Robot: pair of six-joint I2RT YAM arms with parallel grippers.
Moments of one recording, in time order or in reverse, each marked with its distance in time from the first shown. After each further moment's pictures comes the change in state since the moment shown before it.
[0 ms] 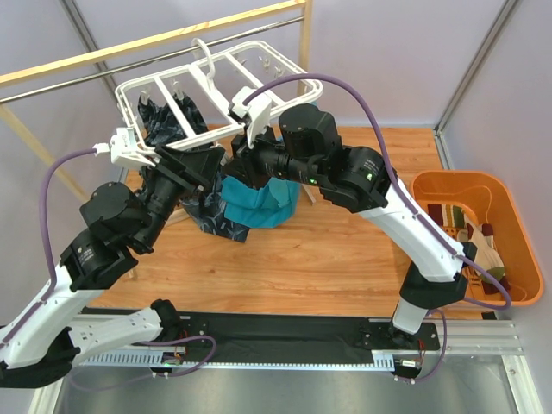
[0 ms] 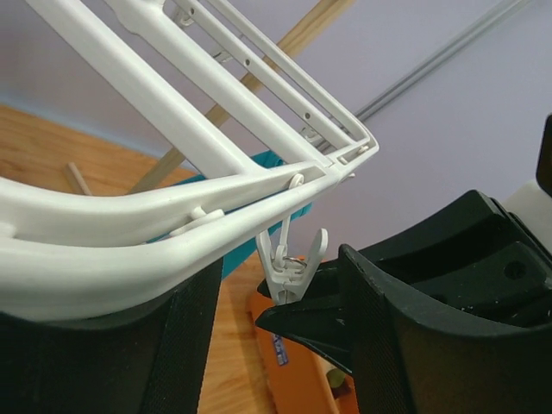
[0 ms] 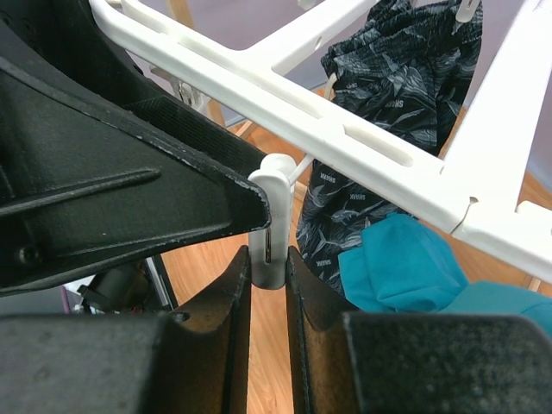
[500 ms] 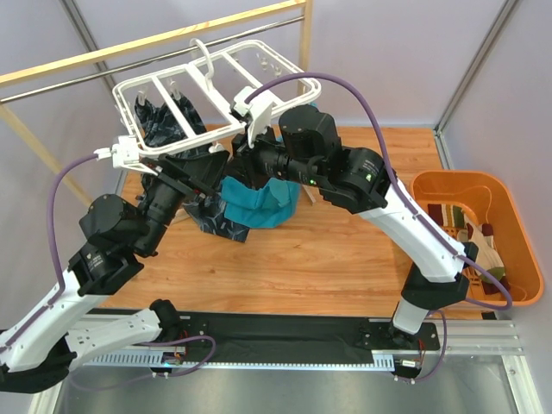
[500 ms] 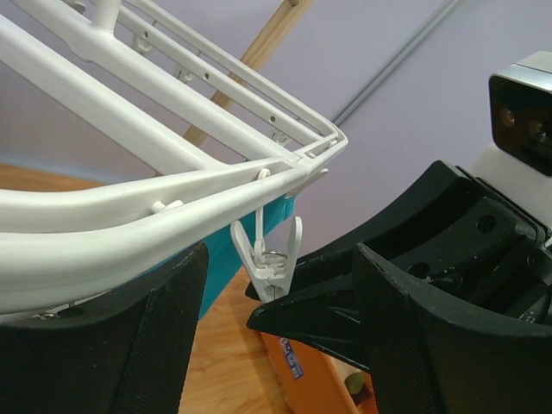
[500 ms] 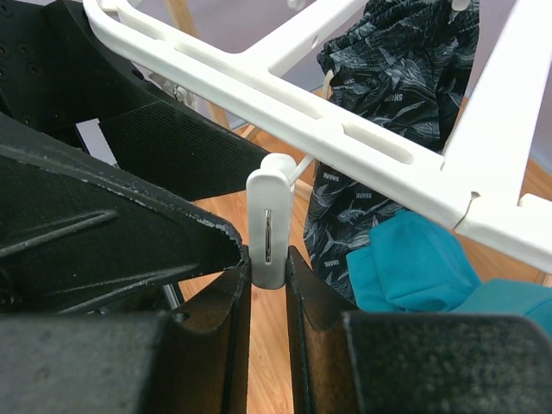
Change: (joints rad) left arm 0.000 -0.061 -0.132 0.199 0.069 0.151; right arm 0.002 -0.005 -0.013 0.013 0.008 0.038
